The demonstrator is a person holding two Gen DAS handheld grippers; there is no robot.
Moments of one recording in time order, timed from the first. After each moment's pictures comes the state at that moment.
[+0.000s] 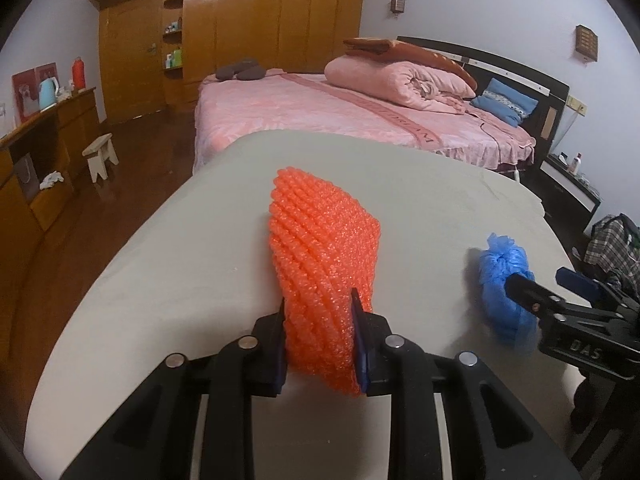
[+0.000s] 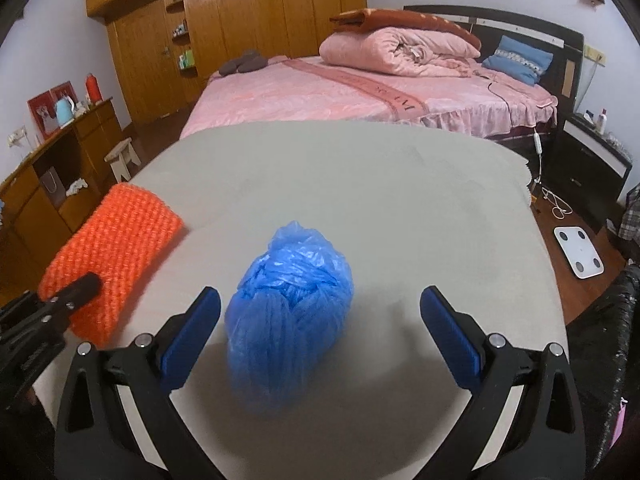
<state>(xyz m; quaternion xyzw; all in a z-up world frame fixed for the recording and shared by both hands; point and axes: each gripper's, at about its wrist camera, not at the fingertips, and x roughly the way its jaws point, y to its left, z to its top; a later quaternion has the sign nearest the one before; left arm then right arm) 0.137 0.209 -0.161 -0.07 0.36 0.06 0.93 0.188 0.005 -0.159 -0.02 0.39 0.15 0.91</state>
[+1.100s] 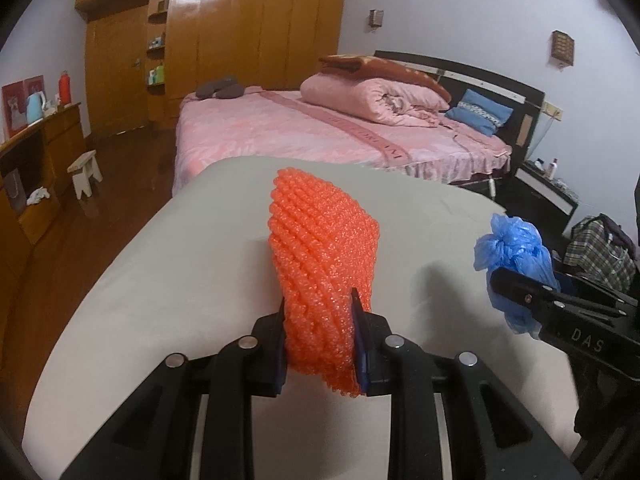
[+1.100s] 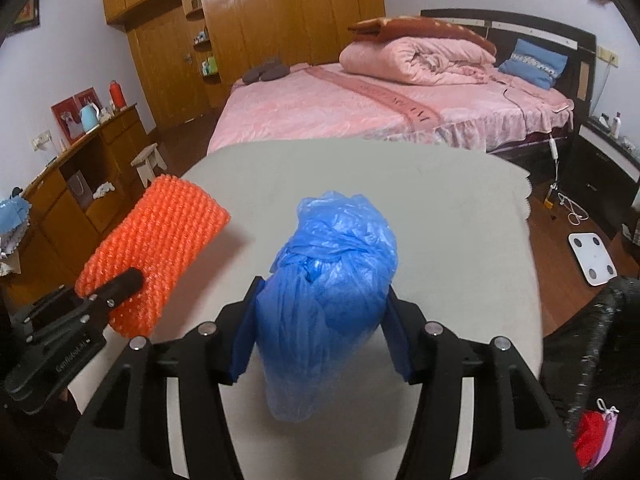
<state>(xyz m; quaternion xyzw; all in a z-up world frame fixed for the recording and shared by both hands) 0.114 0.170 -0.131 -0.07 0.32 0.02 0.94 0.154 -0.028 -0.108 0.00 0.37 0.19 0.91</state>
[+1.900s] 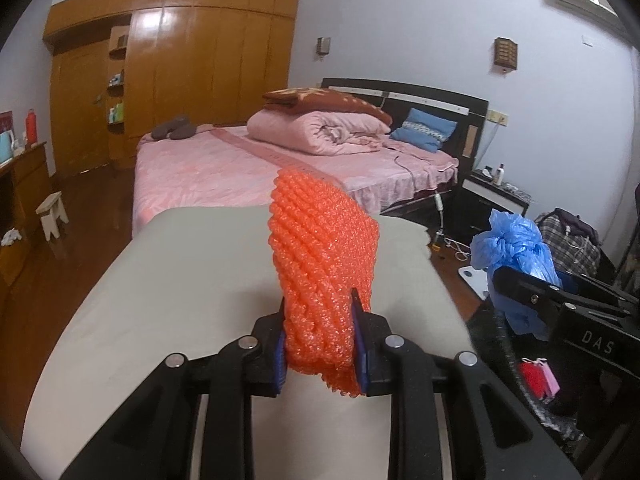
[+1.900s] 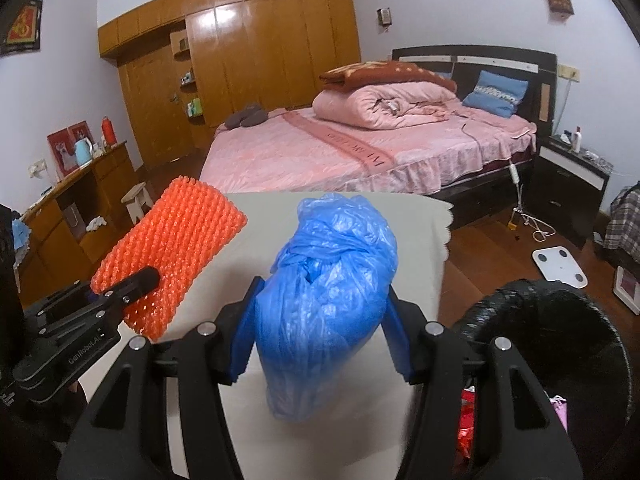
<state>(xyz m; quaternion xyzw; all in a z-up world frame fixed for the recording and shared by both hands) 0.080 0.094 -0.073 -0.04 0.27 -0.06 0.96 0.089 -0.121 -0.046 0.02 0.30 0.15 0.94</state>
